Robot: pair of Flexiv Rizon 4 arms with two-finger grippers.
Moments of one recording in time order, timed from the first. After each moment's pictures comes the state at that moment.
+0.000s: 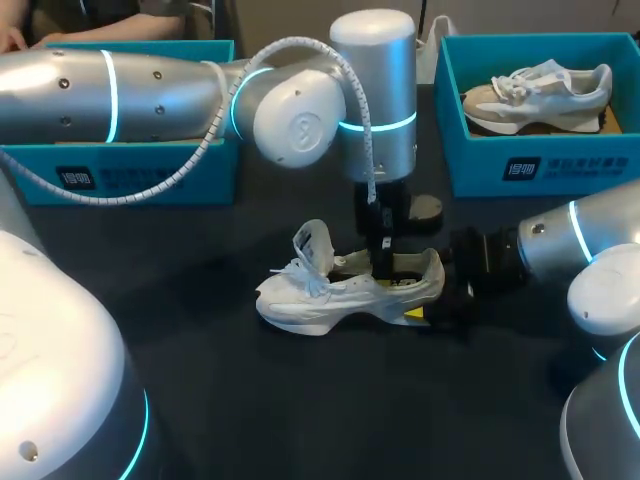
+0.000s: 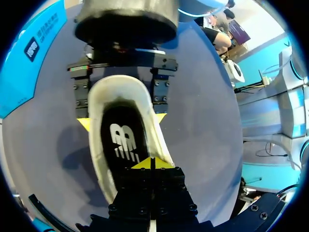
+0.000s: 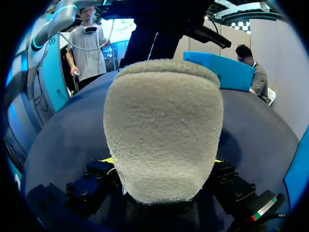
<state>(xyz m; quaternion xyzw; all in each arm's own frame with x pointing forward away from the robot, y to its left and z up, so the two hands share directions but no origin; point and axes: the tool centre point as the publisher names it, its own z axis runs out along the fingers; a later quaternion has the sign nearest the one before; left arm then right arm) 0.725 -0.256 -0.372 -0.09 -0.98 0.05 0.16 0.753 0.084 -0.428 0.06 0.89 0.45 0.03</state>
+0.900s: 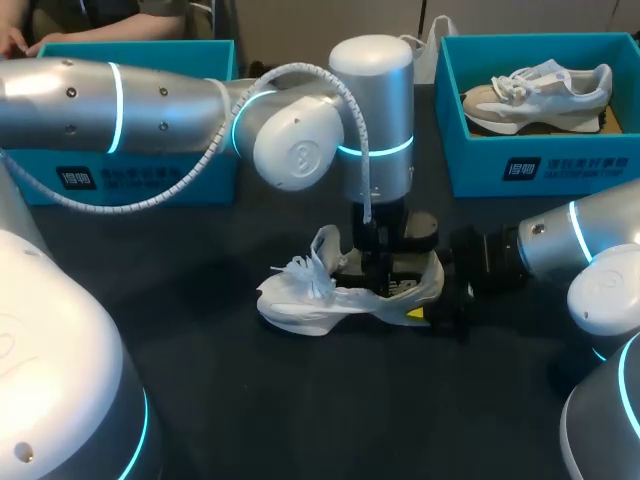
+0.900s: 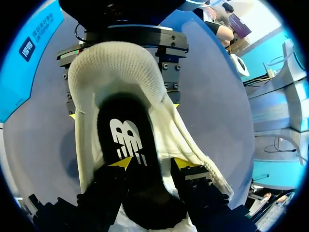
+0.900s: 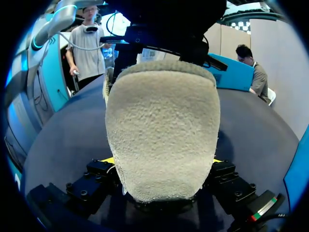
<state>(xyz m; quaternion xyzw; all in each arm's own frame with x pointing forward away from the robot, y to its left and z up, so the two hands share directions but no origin) 0.731 -0.254 -0.402 -0.11 -0.98 0.05 0.13 0.752 0.084 -0.428 0.06 0.89 0.45 0.03</state>
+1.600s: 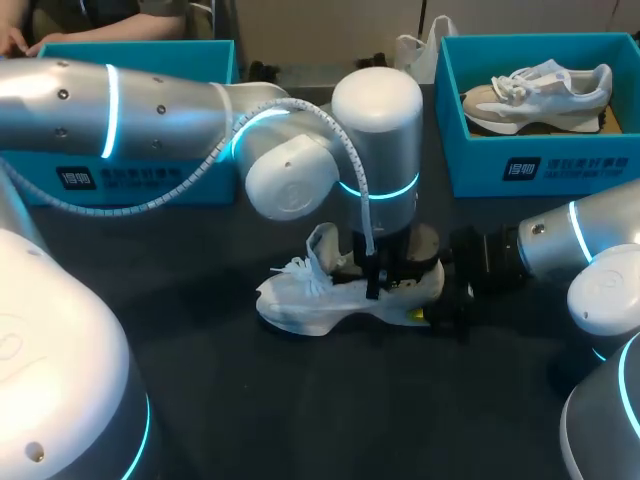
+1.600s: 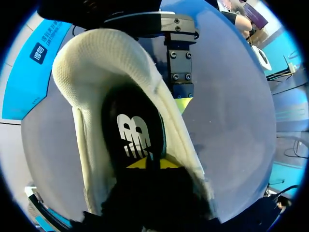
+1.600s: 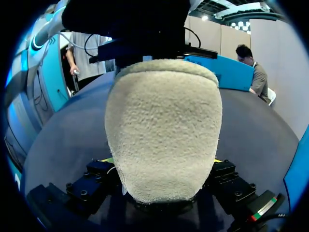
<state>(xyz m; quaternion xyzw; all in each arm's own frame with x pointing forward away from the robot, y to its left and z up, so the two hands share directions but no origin) 0.739 -0.252 -0.410 -0.10 -0.99 0.04 0.01 0.753 0.084 -0.429 0.06 0.89 0.45 0.03</state>
